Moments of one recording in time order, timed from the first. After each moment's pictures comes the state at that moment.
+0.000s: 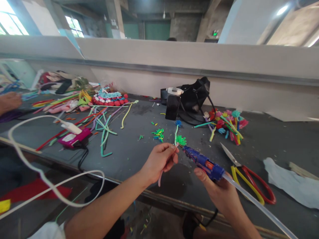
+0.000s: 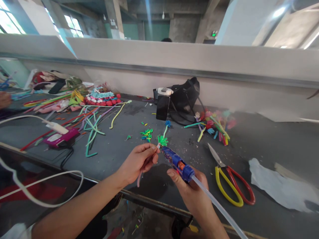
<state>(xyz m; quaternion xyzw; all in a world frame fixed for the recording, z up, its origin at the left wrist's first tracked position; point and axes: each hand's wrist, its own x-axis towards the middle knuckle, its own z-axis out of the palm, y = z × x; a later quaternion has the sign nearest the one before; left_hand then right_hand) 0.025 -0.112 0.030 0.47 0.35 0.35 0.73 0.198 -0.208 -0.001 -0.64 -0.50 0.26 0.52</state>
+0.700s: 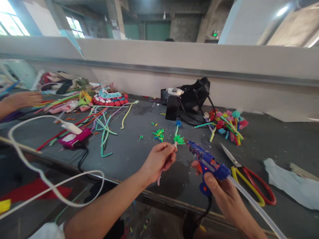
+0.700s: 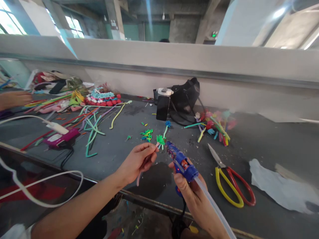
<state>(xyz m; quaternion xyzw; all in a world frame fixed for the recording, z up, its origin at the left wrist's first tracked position) 0.023 -0.108 0.027 0.45 0.37 0.35 0.73 0.206 -0.227 0.003 -0.62 -0.52 0.32 0.49</state>
